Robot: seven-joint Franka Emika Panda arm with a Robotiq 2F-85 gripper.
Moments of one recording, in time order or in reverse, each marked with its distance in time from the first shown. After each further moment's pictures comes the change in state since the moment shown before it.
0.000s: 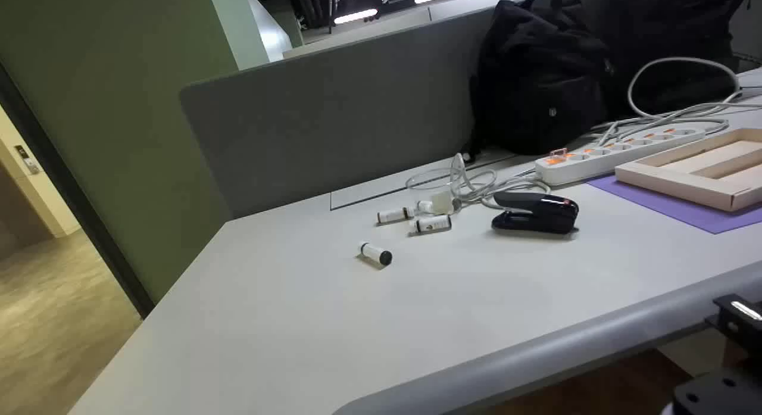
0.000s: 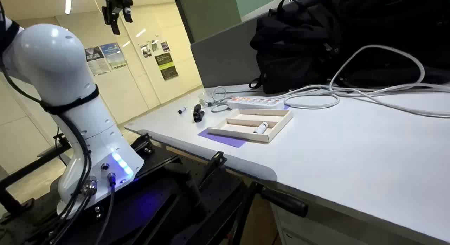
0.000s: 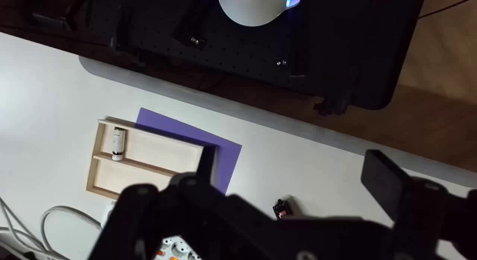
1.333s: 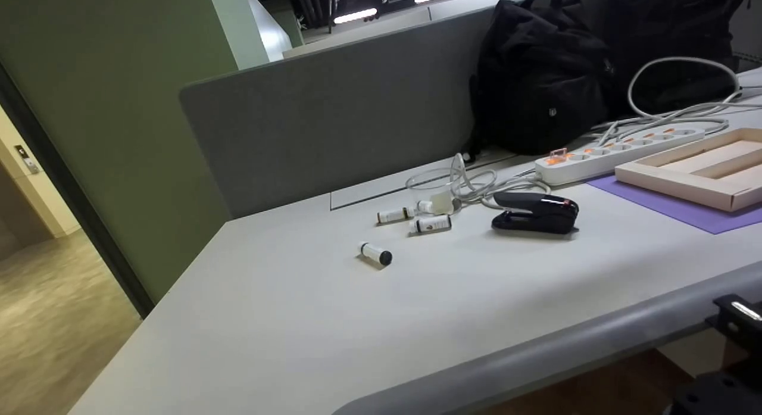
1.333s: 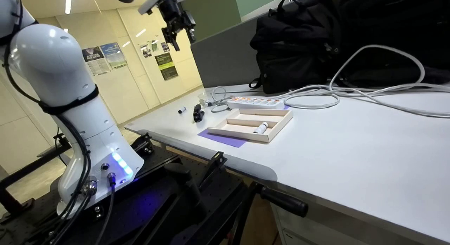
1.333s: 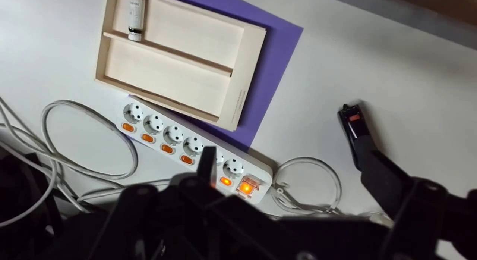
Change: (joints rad) arm -0.073 0.411 -0.108 -0.014 -0.180 0.613 -0.129
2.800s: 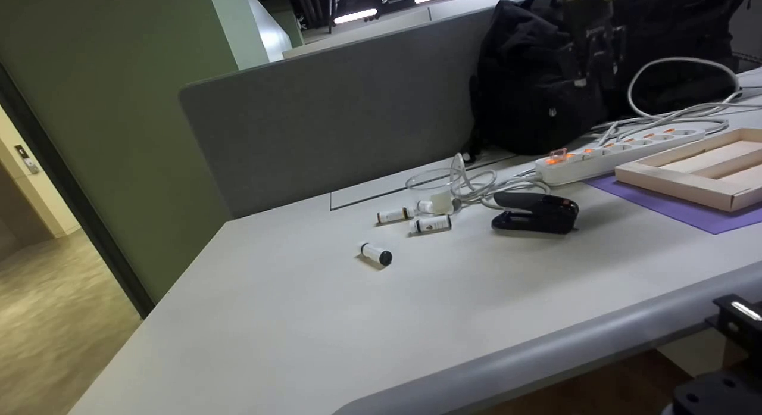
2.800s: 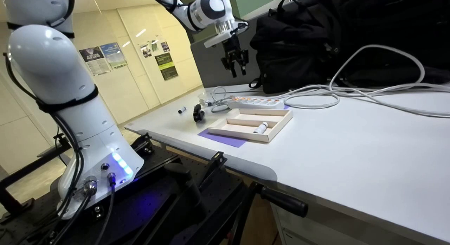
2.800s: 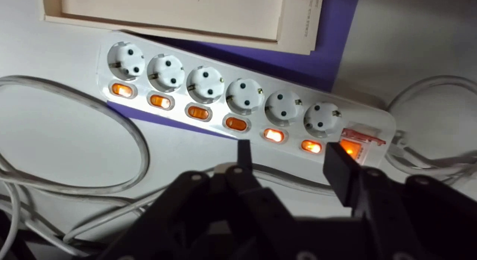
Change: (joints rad) arm -0.094 0.692 -0.126 0.377 0.039 0.306 -0.012
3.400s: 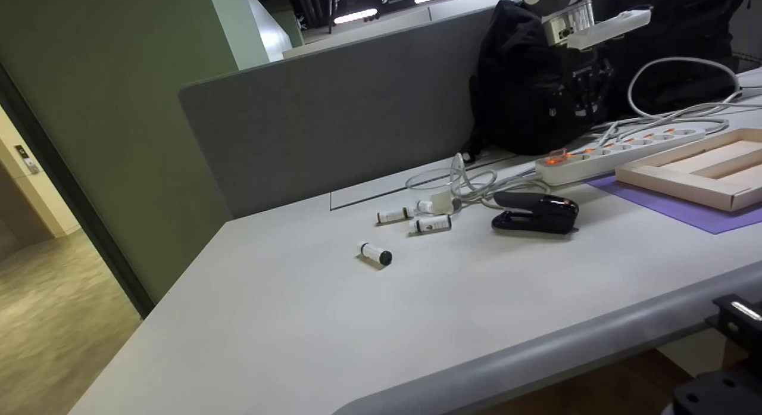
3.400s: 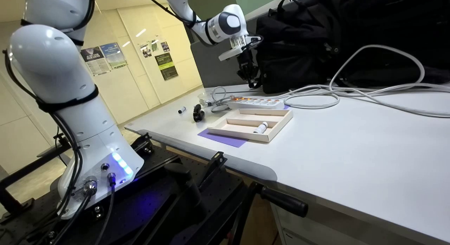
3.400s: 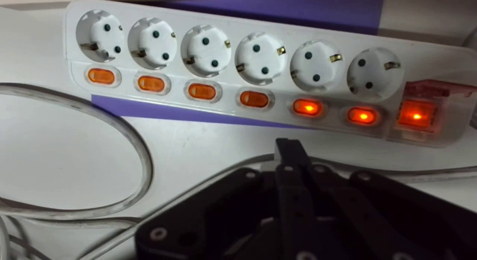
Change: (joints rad) arm 0.025 0.257 -0.042 0.237 0.002 -0.020 0.134
